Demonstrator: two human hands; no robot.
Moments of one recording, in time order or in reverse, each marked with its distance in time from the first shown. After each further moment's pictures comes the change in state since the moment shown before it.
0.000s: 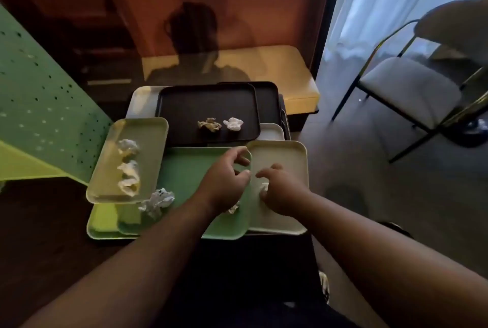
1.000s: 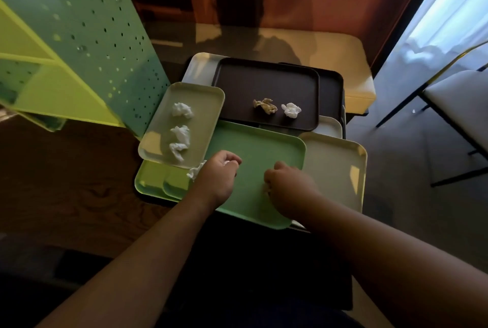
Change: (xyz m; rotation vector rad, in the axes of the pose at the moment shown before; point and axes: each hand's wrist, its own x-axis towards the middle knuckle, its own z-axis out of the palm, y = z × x) left_hand -0.037 -0.075 -0.070 -0.265 0.241 -0.413; right_hand 0.014 -0.082 0.038 -0.390 -0.101 -0.242
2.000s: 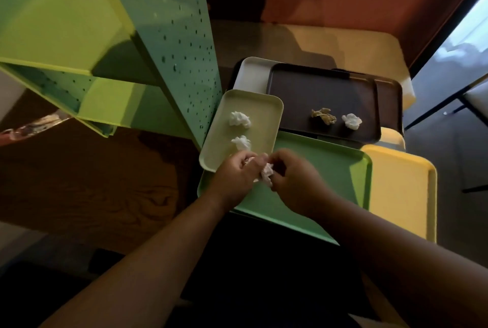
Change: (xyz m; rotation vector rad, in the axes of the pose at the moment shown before) left_hand 0.026 -0.009 -0.119 -0.085 -0.102 0.034; right_hand 0.048 -0.131 -0.020 0.727 0.185 0.013
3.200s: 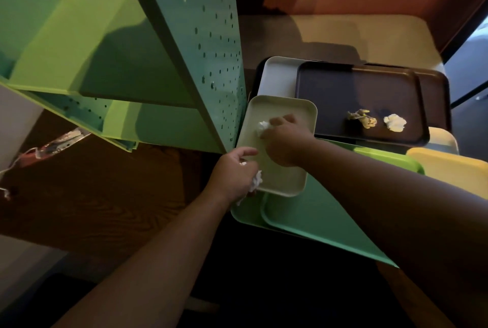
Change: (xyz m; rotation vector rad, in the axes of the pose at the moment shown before) left_hand 0.043 -0.001 -0.074 0.067 0.054 -0.165; right_hand 0.147 -0.037 0.040 -0.867 -0.305 -0.105
